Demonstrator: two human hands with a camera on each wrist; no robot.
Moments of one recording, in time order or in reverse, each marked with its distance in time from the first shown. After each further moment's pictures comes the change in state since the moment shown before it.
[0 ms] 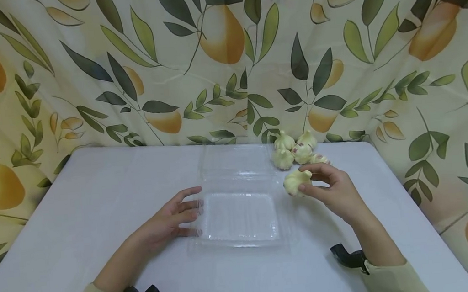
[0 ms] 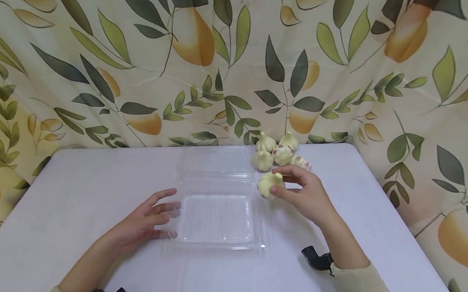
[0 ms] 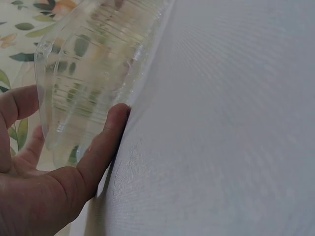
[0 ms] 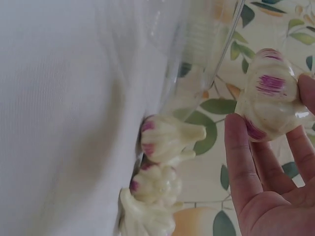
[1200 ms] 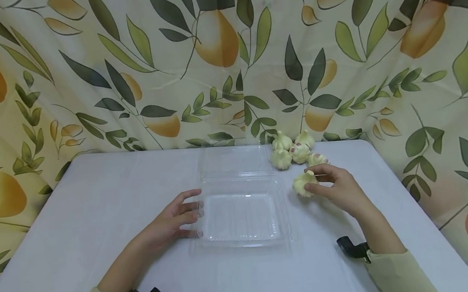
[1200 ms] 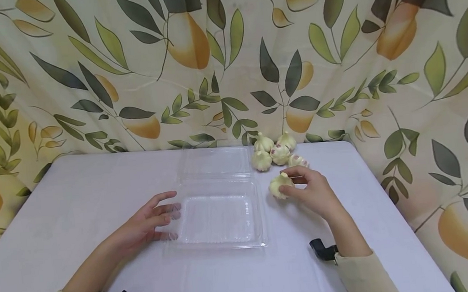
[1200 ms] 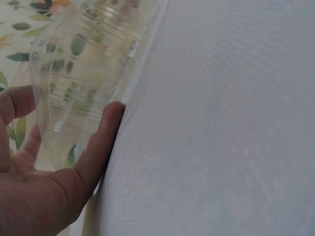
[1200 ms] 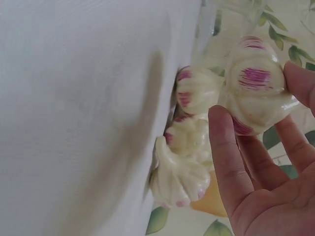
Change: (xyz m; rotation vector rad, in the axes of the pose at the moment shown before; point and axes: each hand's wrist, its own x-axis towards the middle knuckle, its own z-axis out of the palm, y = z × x) left_hand 0.003 -0.002 0.004 0.055 0.038 0.007; right_hand 0.008 0.033 -0.020 -0.181 -0.066 0.126
